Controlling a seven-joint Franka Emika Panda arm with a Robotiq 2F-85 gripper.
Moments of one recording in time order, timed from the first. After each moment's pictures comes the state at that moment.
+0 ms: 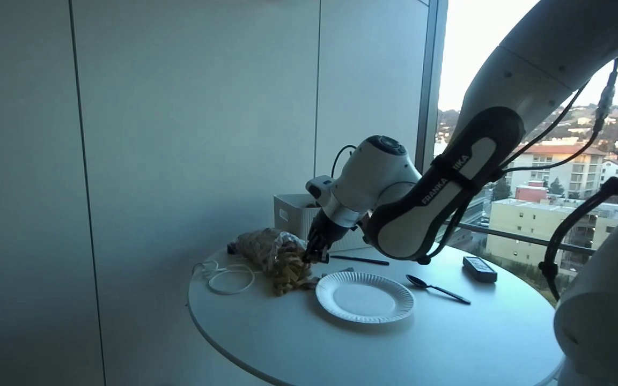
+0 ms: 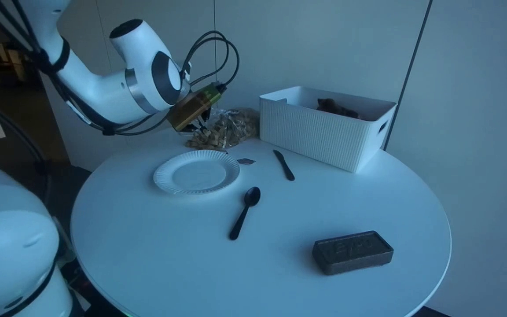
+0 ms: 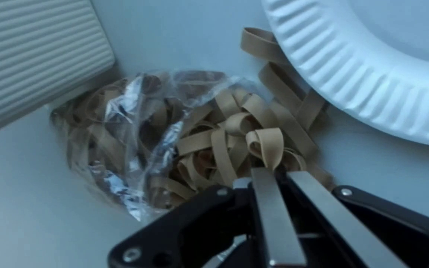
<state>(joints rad) -0.15 -0.31 0.16 -2.74 -0.56 3.12 -0.46</state>
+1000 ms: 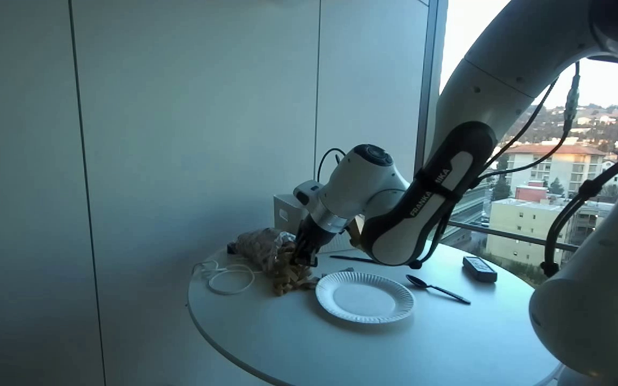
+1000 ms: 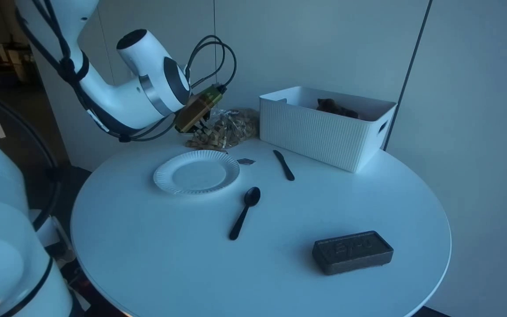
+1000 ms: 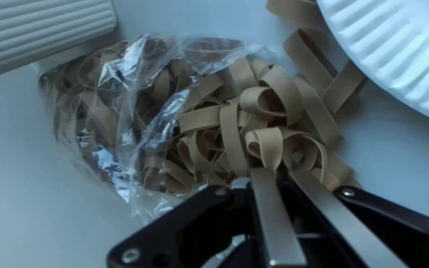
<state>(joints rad) -0.42 -0.22 0.43 -2.67 -0.70 3.21 -0.38</state>
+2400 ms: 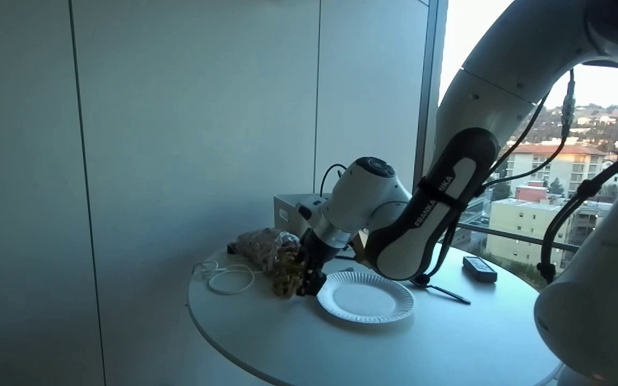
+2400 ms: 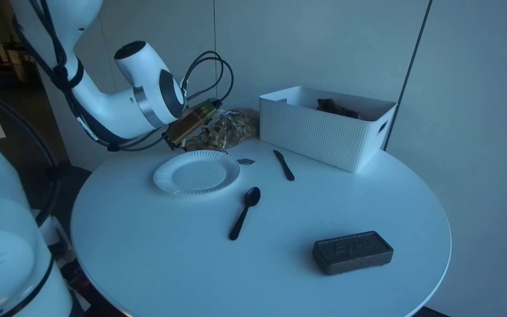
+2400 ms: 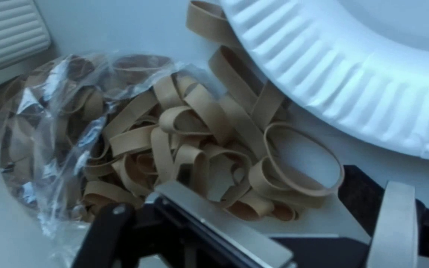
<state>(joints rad) -0.34 -0.19 0.38 -2.73 -0.65 3.21 -0.38</state>
